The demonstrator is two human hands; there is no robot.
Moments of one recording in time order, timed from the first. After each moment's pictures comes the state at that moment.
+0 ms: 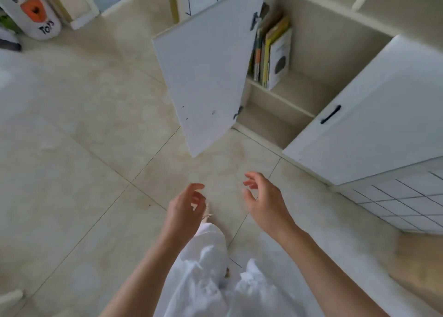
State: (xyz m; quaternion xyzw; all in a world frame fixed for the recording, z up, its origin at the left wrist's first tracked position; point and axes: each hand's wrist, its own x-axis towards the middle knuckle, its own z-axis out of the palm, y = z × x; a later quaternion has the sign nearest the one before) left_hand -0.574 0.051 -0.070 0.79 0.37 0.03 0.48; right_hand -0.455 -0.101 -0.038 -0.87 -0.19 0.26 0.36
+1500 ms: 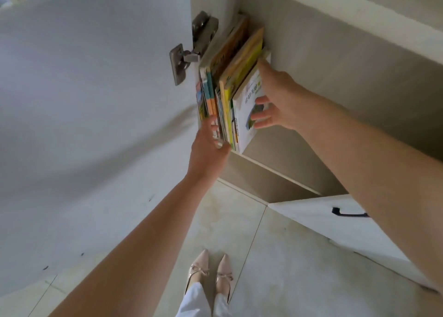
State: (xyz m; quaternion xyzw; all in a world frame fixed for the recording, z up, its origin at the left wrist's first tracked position) left_hand 0.021 0.161 -0.238 0.80 0.25 0.04 0.55; right_hand 0.149 0.080 -0.136 -0.79 0.13 0.36 0.48
